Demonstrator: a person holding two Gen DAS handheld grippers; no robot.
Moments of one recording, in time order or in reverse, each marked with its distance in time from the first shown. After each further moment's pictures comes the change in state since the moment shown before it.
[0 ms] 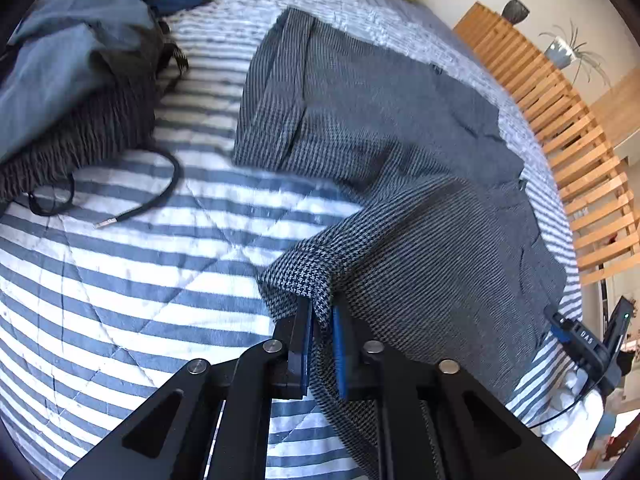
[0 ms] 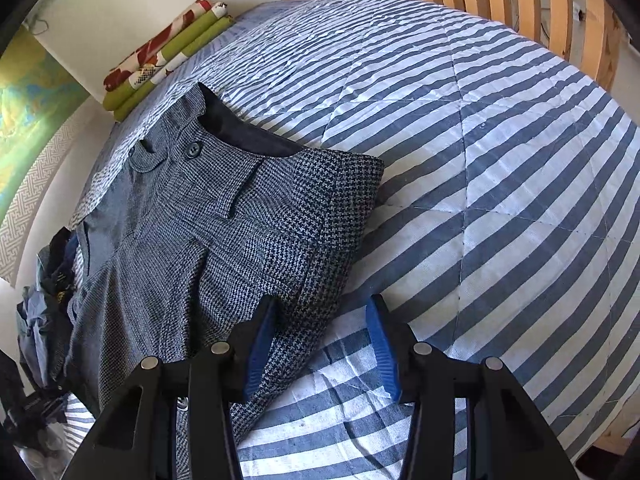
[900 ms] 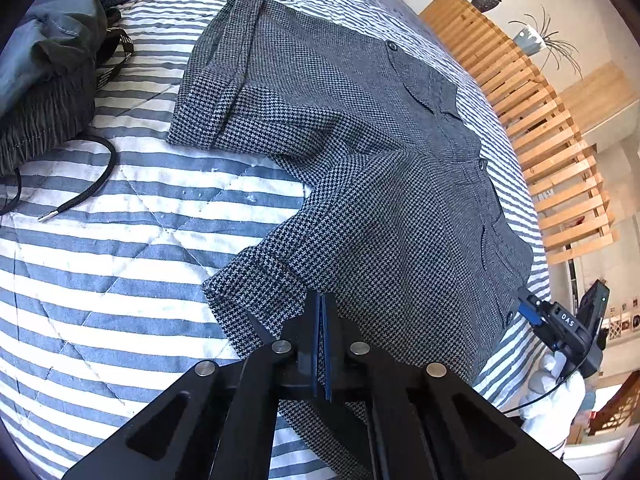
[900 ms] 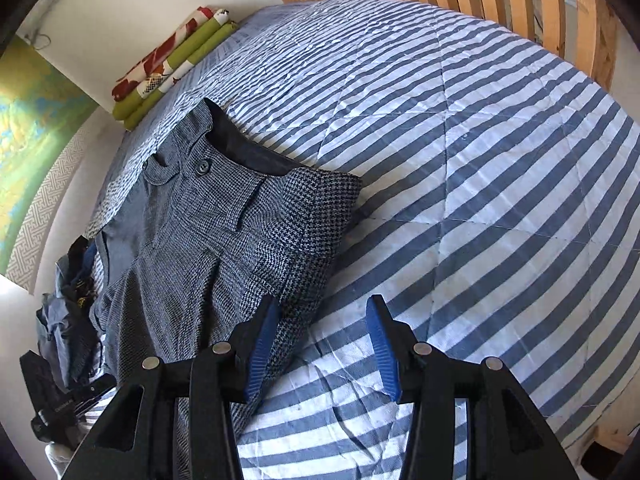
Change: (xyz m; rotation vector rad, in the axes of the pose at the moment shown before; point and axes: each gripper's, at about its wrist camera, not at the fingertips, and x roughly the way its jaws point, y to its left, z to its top) left arm 0.017 -0.039 0.004 0.033 0.007 -0.149; right arm -0.016 -0.016 0.004 0.043 0.005 0.094
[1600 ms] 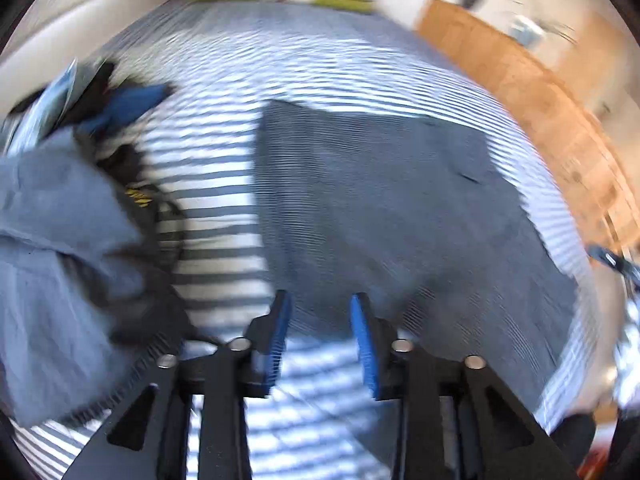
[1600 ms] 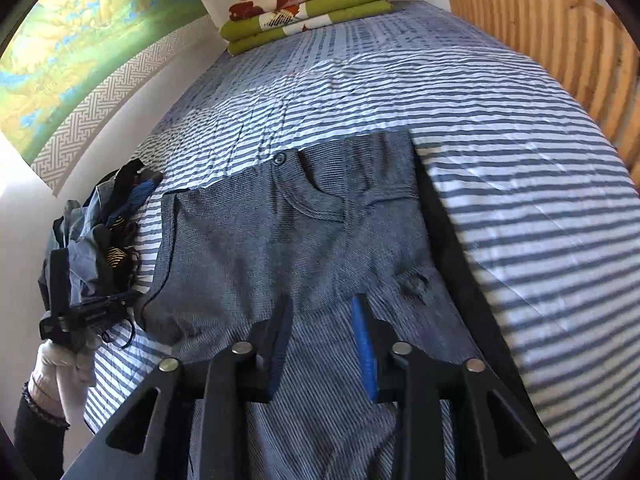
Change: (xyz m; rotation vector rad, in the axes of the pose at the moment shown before) left arm -0.036 0.008 0.107 0.266 -0.093 0.132; right arm 0.012 0.165 0.083 -0.441 0.047 0.053
